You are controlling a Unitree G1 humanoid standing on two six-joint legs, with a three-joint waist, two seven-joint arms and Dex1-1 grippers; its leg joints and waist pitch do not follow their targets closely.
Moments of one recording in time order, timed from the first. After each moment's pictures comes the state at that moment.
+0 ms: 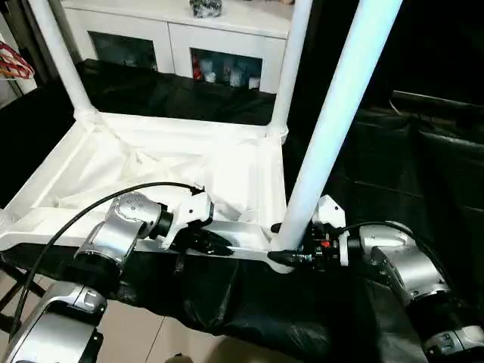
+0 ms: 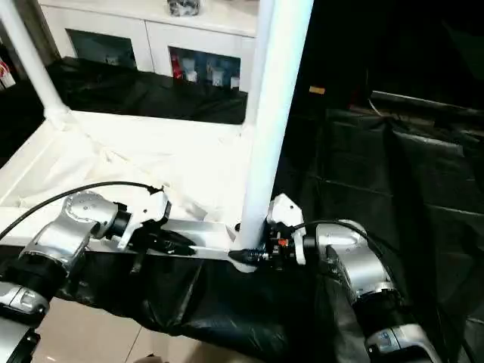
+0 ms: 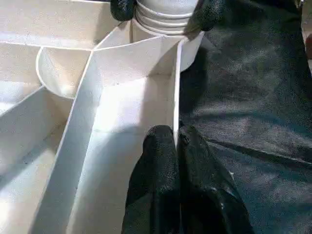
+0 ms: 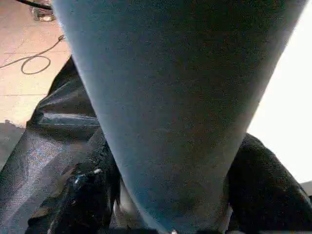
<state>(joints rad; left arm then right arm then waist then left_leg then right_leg) -0.59 0.41 -0.26 0.65 0.02 -0.03 -1.45 -0.38 -0.38 0.21 0.43 0.18 0.07 1.25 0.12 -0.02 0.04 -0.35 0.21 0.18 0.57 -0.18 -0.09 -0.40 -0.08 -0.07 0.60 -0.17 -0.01</state>
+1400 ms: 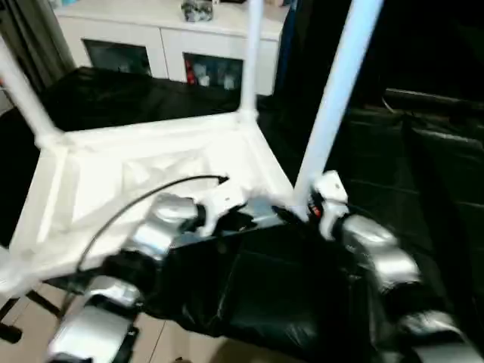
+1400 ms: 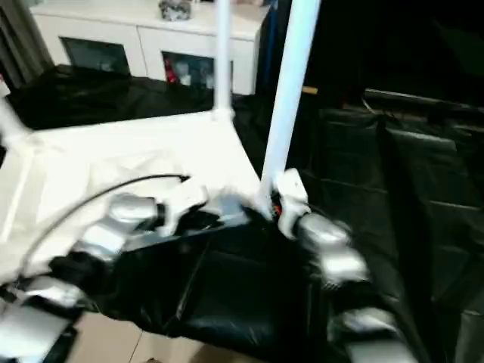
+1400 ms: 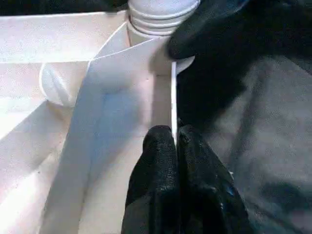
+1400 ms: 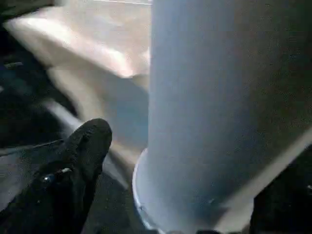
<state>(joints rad) -0.63 0.27 -0.26 0.71 0.10 -0.01 -1.15 -0.43 -0.29 0.10 0.61 0.11 -0.02 0.92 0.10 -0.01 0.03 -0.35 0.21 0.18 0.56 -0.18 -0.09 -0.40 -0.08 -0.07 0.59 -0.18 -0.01</state>
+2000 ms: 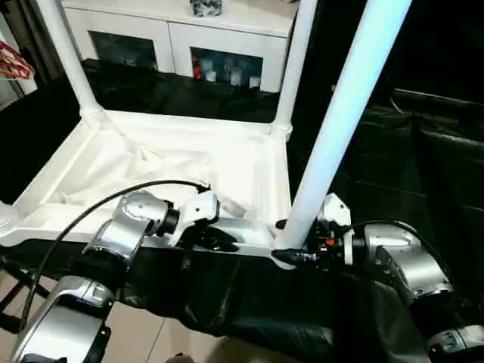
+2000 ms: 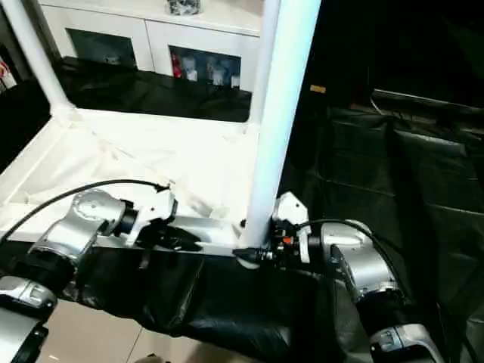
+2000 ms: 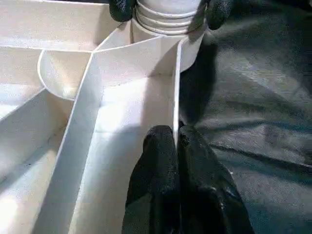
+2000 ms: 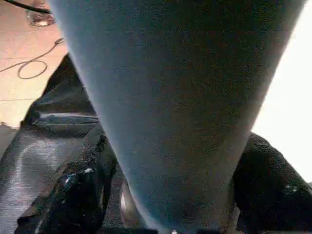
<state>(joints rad) -0.62 0.39 -0.27 0.71 0.04 -0.09 -1.43 -0.38 -0.39 0.19 0.45 0.19 0.06 1.27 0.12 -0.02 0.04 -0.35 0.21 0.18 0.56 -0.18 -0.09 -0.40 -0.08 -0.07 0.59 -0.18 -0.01</state>
